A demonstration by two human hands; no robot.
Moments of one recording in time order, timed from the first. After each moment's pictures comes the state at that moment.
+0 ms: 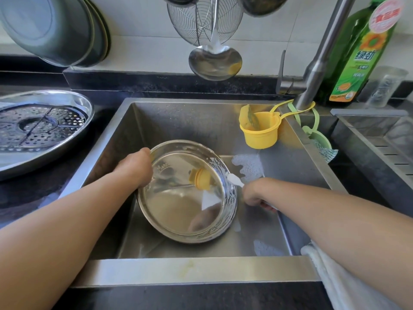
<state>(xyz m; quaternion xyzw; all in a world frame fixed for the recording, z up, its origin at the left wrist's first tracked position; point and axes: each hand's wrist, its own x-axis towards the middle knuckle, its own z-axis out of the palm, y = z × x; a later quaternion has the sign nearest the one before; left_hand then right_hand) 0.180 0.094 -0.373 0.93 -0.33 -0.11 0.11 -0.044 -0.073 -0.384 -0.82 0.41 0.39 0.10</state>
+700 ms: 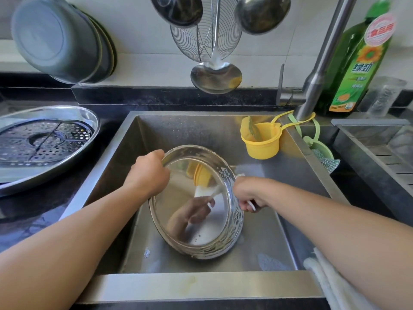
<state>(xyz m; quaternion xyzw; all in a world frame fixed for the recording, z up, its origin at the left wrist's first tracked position) 0.138 0.090 -0.341 0.90 -0.35 -0.08 0.26 -0.028 -0.077 -0.377 -0.77 0.49 0.20 0.35</state>
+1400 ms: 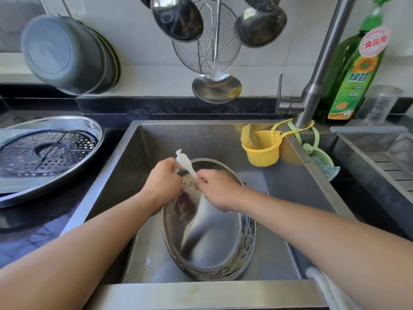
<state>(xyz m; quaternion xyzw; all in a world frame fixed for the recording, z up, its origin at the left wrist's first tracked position) 0.123 0.075 -0.347 0.84 -0.34 -0.14 0.41 0.005 -0.032 -0.353 -0.89 0.29 -0.05 0.34</state>
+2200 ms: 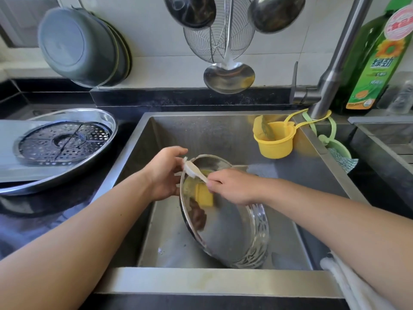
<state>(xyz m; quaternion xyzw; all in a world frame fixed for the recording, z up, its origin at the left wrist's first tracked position) 0.155 0.084 -0.346 0.66 -0.15 -0.51 0.53 -0.007 -0.037 -0.345 -0.95 0.17 0.07 0.27</state>
